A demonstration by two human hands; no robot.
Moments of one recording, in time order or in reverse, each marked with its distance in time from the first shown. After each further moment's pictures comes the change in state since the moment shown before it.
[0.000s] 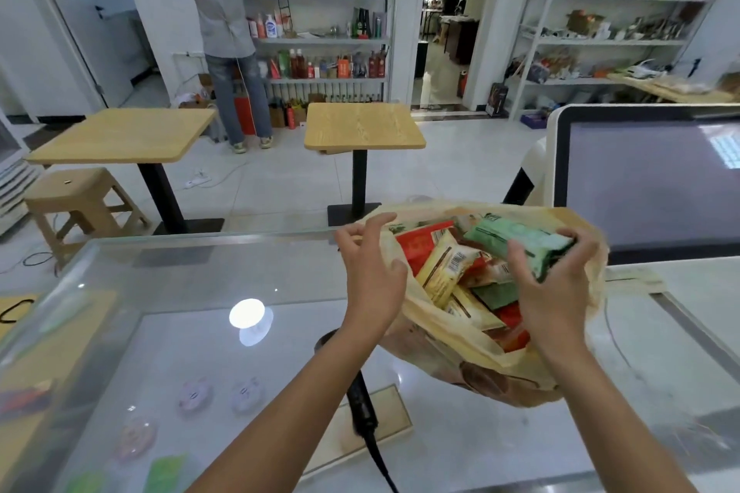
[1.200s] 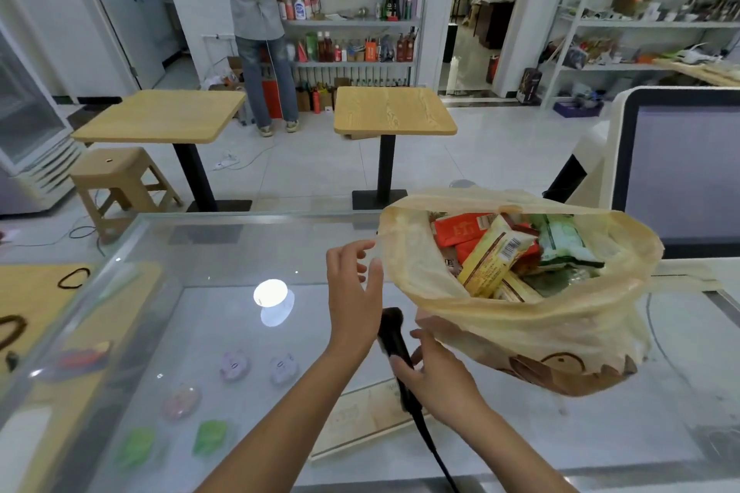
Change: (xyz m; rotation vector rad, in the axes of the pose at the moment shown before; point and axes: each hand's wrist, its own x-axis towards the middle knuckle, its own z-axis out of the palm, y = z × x) left_hand -0.022 -0.079 -0.055 -0.003 0.198 0.017; right_hand -0.140 0.012 0.100 -0.421 -0.976 0.183
